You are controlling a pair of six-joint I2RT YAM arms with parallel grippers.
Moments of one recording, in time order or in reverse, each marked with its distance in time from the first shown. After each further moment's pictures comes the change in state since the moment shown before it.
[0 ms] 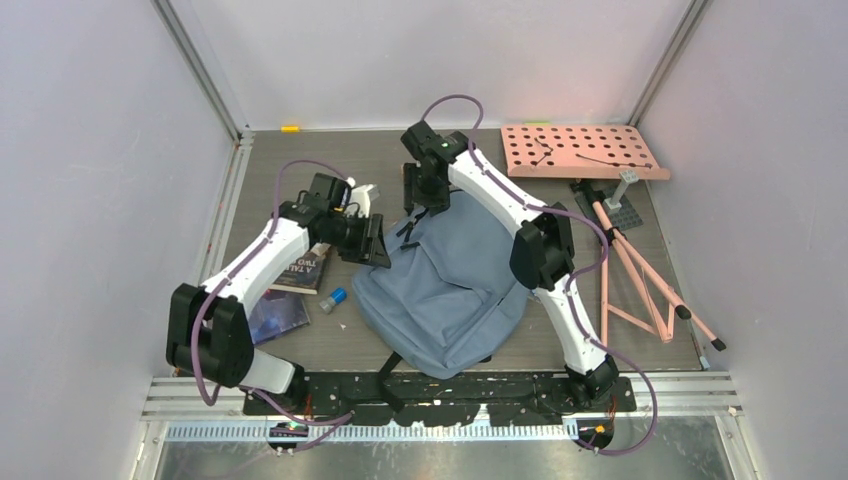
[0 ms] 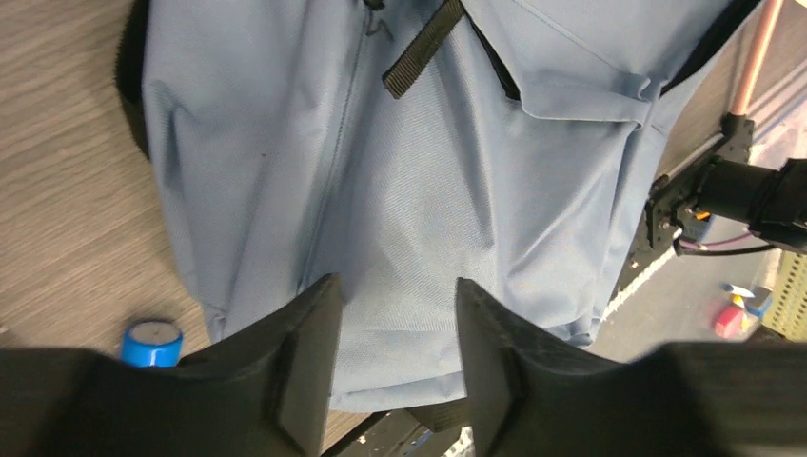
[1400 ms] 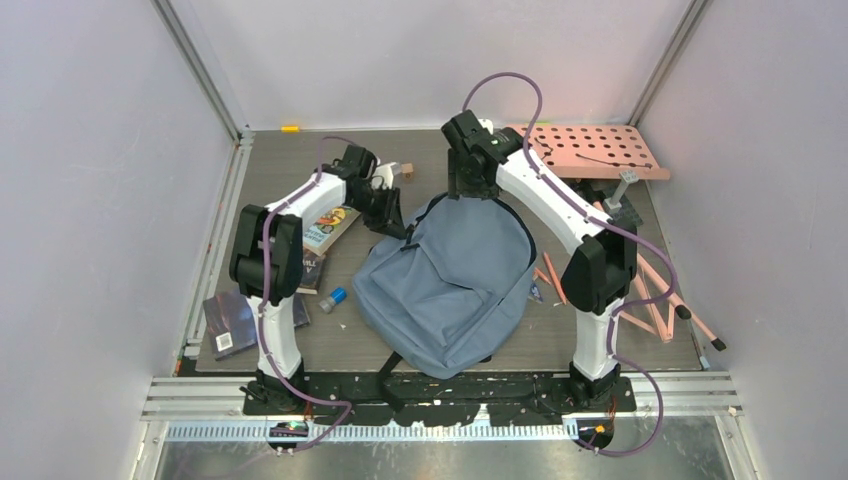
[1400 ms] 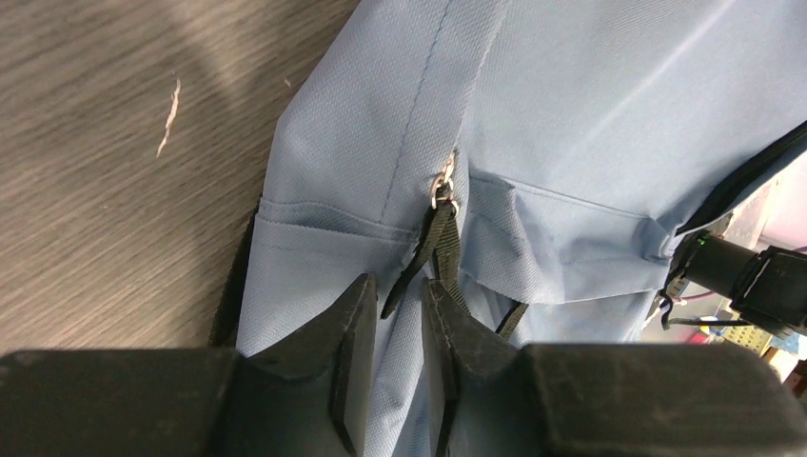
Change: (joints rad) left arm 0.021 0.542 0.431 0.031 0.060 0.018; right arm -0.056 -0.397 -0.379 0.054 0.298 -0.068
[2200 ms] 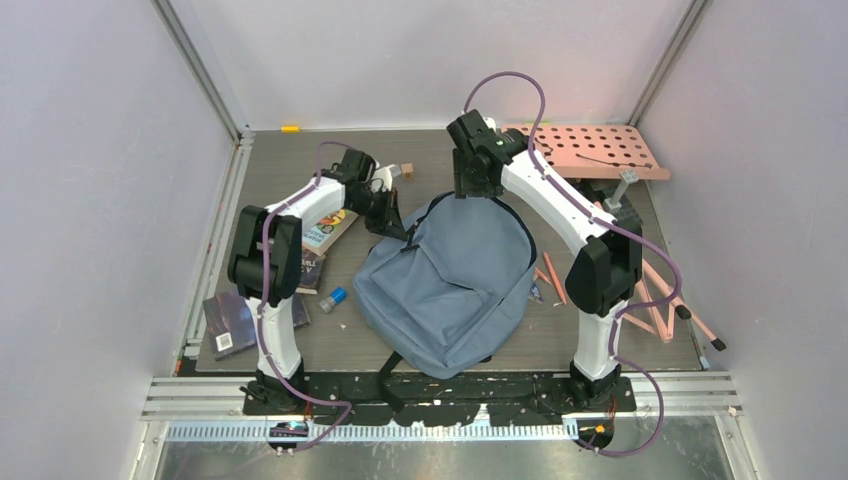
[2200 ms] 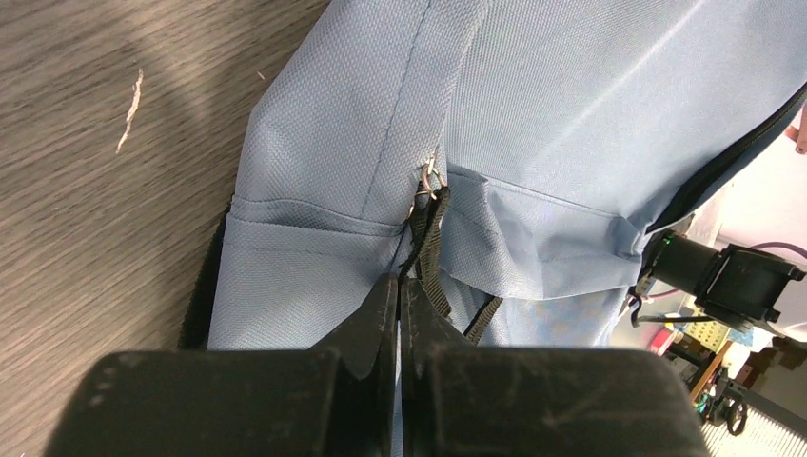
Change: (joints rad) left arm 0.000 -0.013 -0.066 0.067 0.052 -0.054; right arm -0.024 -0.036 -0.053 0.040 0.006 -0.071
